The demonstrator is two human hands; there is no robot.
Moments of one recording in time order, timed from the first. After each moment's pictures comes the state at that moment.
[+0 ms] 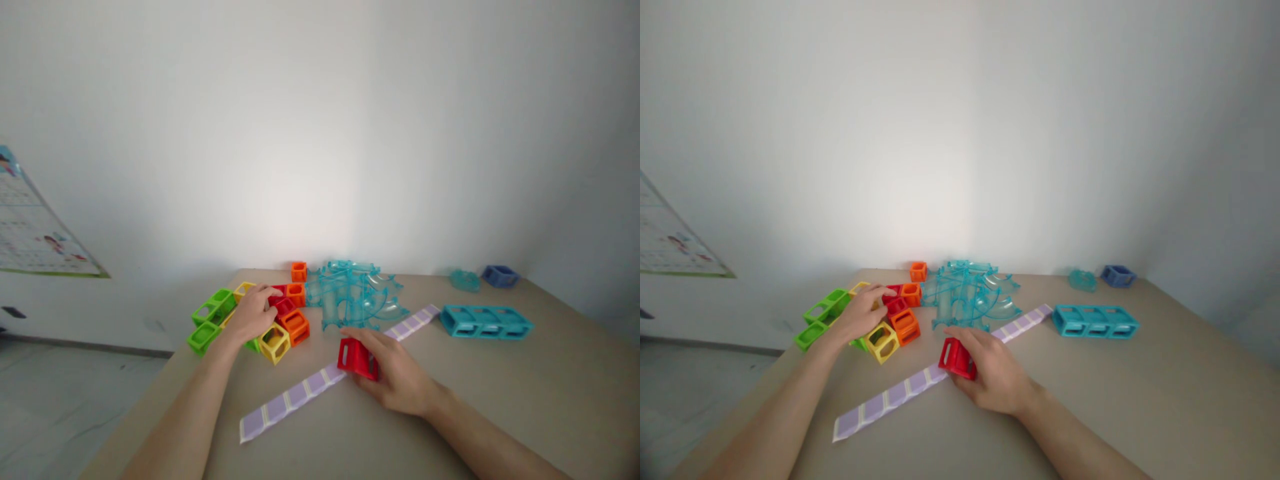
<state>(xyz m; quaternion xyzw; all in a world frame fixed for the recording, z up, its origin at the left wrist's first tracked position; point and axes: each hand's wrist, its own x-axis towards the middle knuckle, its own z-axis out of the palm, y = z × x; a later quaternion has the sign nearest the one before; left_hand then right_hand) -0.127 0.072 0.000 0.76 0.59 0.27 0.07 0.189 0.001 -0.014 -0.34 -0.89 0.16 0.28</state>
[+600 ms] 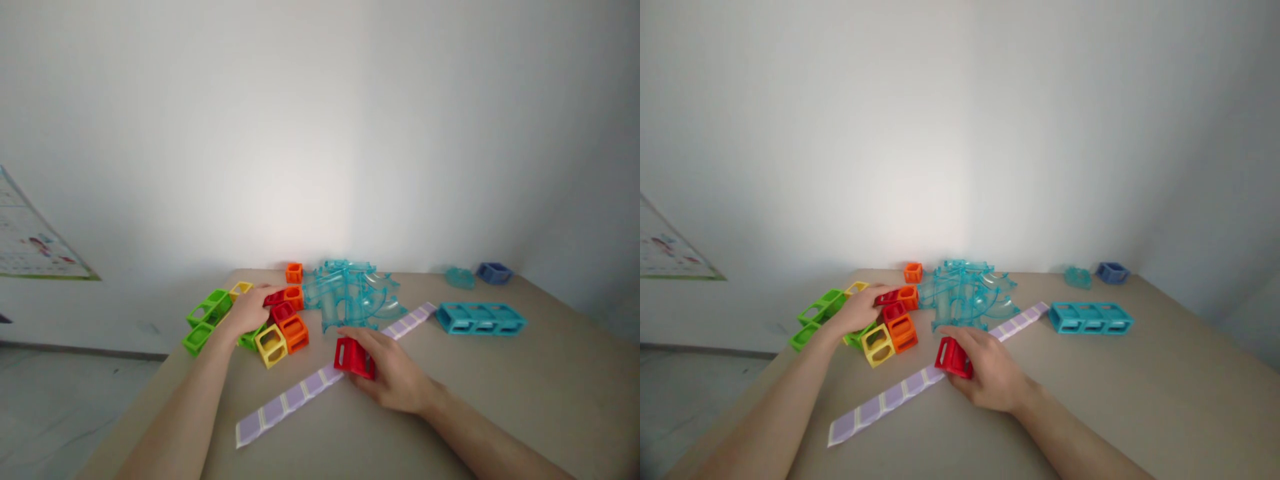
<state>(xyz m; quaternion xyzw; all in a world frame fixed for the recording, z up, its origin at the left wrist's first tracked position) -0.131 0.092 -0.002 0.78 0.57 0.22 0.10 0.188 0.001 -0.012 -0.33 -0.89 0.15 0.29</state>
